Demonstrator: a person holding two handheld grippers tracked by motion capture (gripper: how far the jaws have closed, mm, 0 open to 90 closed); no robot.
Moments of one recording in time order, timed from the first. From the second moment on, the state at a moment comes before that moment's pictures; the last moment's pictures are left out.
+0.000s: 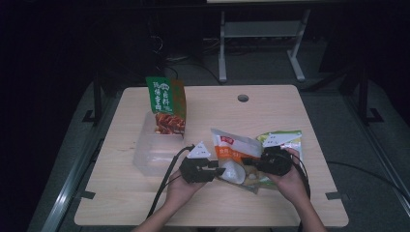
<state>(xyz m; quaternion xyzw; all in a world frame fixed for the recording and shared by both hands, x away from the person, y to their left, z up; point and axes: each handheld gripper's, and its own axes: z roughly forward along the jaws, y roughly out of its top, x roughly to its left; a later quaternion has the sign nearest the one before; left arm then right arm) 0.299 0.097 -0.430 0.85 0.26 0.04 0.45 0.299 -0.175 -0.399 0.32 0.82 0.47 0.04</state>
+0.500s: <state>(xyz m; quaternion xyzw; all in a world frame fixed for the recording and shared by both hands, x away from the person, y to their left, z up) 0.286 0.113 -0.433 0.86 0.25 0.05 0.45 0.296 -0.181 -0.387 0.32 0.81 0.48 0.07</state>
